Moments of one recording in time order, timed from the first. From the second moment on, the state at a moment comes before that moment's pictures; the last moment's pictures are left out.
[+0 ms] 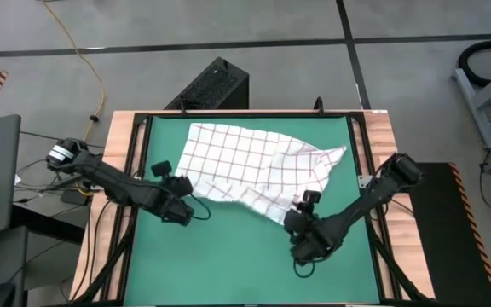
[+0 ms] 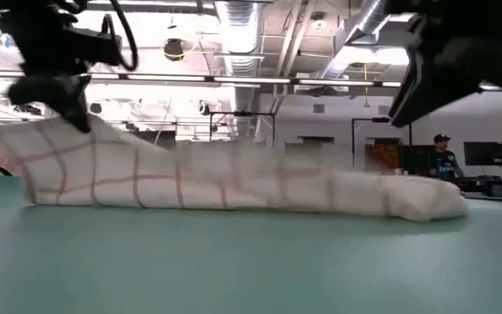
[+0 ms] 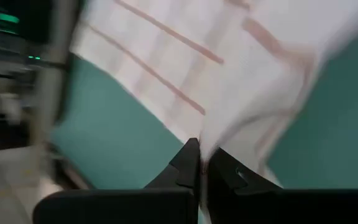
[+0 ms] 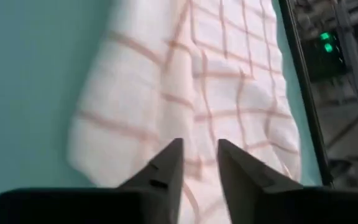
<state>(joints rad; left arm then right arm) -0.37 1.36 0.89 -1.15 -0.73 -0.71 0.61 1.72 1.21 -1.12 0.85 0.77</state>
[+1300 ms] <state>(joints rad) -0.12 1.02 0.89 -0.56 -1.02 -0.34 0.49 1.79 0.91 -0.18 0.66 0.34</state>
